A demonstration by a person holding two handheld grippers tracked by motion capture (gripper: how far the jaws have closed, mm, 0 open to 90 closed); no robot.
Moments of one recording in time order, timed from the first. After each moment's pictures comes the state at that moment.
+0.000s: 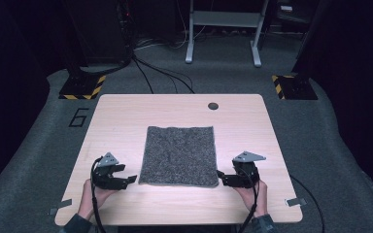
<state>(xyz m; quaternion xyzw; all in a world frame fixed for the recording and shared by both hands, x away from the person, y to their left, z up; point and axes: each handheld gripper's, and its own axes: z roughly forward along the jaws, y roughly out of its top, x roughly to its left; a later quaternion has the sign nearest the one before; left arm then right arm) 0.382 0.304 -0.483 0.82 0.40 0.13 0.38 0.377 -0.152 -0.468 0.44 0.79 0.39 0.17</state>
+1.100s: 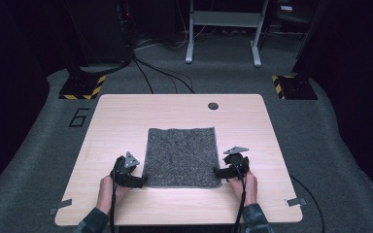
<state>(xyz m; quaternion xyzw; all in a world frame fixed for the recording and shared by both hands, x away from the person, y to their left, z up) 0.394 0.258 -0.516 0.85 0.38 0.20 0.30 0.428 -0.139 -0.519 0.49 0.80 0.30 0.18</state>
